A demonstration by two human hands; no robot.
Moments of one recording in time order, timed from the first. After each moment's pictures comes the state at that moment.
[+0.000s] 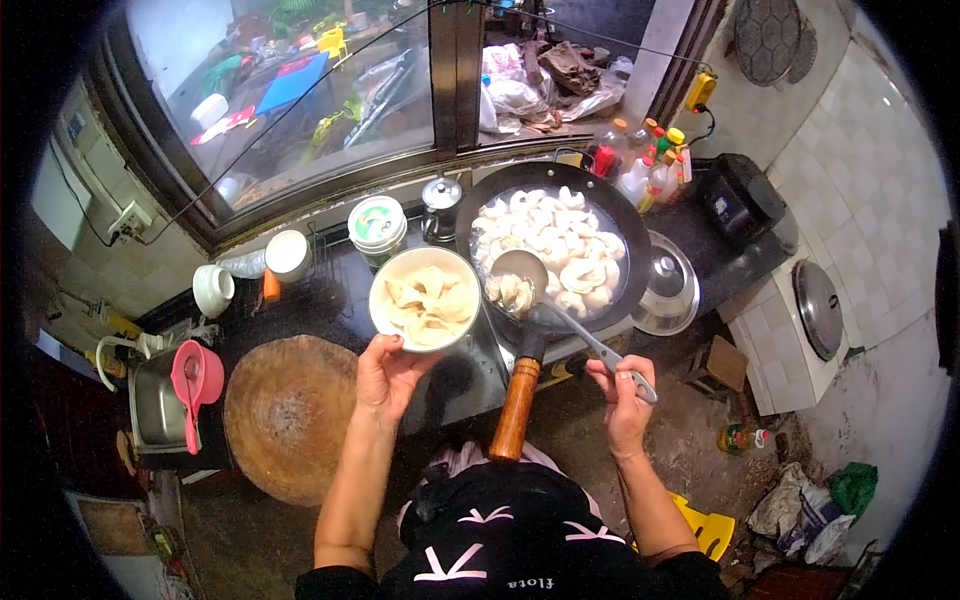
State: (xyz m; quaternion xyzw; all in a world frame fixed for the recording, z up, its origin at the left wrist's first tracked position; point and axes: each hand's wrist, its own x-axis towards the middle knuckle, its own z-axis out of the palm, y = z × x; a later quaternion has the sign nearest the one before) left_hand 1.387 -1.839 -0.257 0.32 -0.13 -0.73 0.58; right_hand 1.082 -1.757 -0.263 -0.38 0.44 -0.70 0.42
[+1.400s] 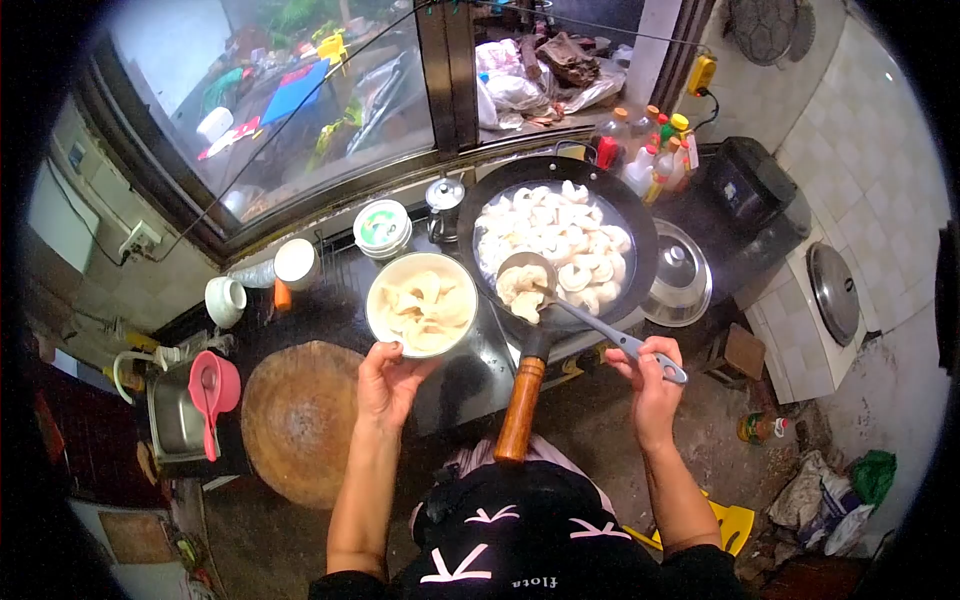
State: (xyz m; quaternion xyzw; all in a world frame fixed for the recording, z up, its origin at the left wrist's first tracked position) left_hand 1.388 -1.832 -0.248 0.36 -0.12 -0.70 0.60; right_hand 1.067 -1.765 -0.227 -0.38 0.47 -0.69 0.40
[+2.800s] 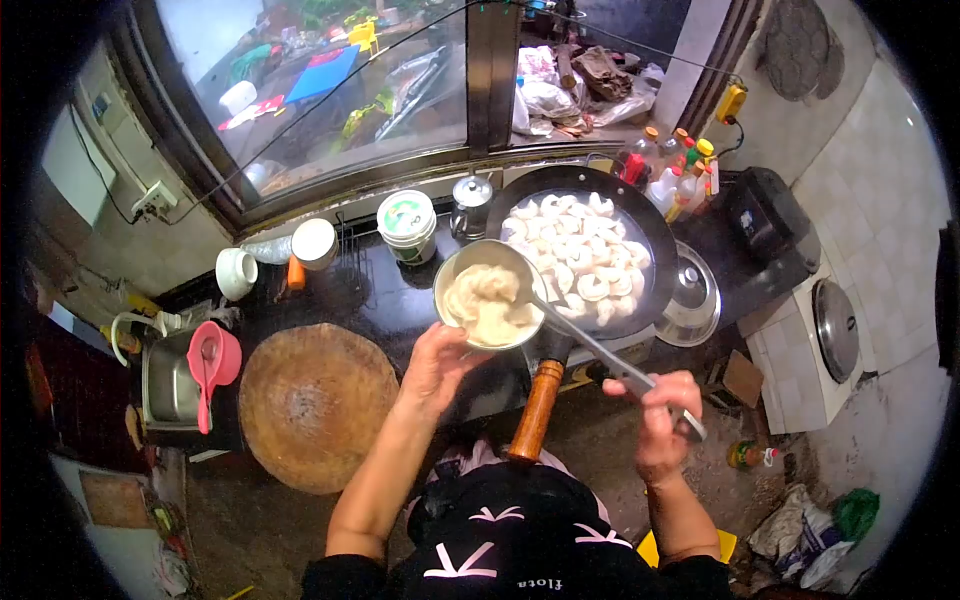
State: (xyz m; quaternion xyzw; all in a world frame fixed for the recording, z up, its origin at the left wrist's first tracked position) left_hand 1.357 -1.840 -0.248 0.34 -0.19 -0.75 0.53; right_hand 1.094 -1.752 -0.178 -0.64 0.36 -0.63 0.24
